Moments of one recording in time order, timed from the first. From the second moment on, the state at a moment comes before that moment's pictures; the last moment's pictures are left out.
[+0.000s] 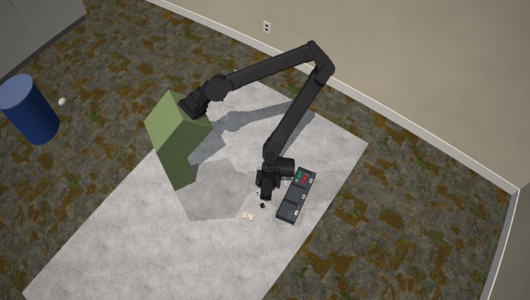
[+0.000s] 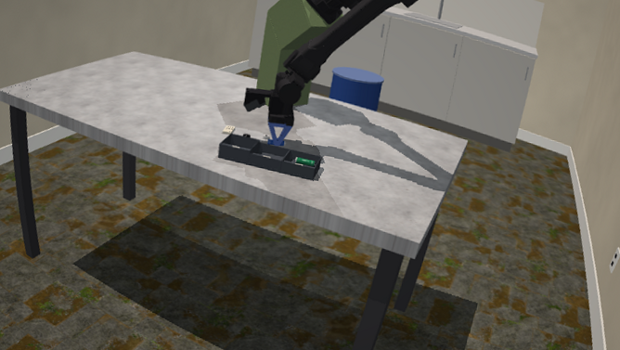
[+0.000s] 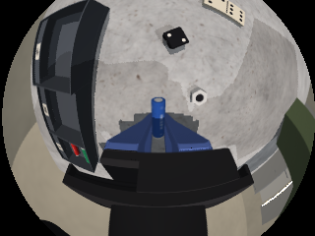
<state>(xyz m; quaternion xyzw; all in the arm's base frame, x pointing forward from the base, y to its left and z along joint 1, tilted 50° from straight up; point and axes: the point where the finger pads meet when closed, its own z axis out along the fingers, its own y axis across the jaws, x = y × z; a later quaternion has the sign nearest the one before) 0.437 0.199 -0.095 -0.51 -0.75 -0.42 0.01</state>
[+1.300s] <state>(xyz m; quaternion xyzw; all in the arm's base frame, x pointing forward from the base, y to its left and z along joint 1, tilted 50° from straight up) 0.411 0.163 -0.057 -0.52 -0.75 -0.42 0.02</state>
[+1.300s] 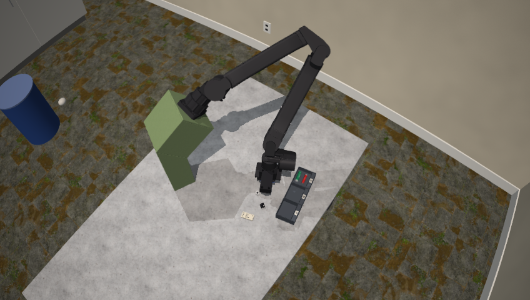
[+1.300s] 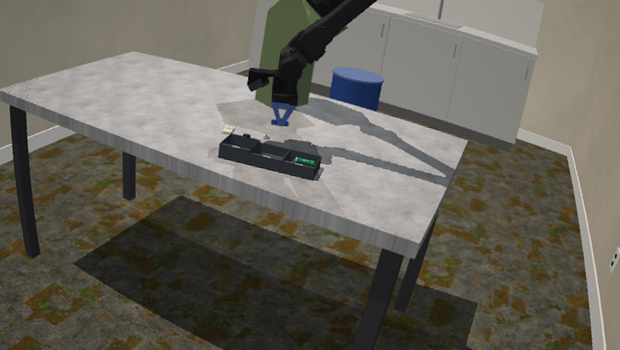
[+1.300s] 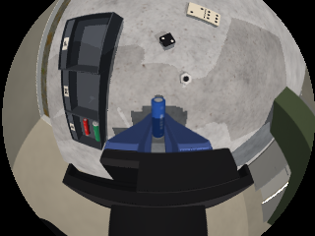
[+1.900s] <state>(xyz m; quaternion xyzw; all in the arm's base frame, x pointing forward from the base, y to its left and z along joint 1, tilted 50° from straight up) 0.412 0.160 -0.053 -0.52 -0.75 -0.42 0.01</state>
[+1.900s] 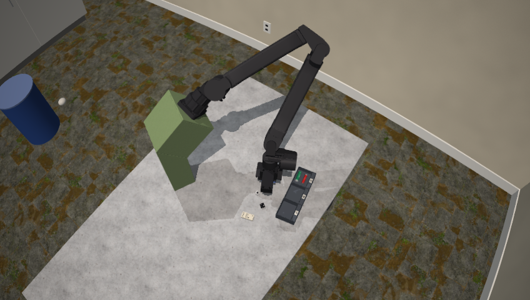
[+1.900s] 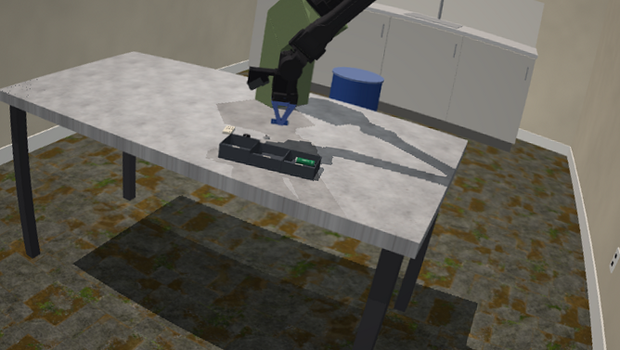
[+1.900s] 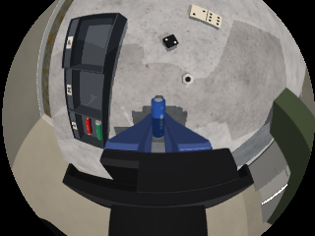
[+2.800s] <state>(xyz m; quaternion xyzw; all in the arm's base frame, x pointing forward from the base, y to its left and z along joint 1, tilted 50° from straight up) 0.414 0.160 -0.051 -0.51 -0.75 -0.43 0.01</state>
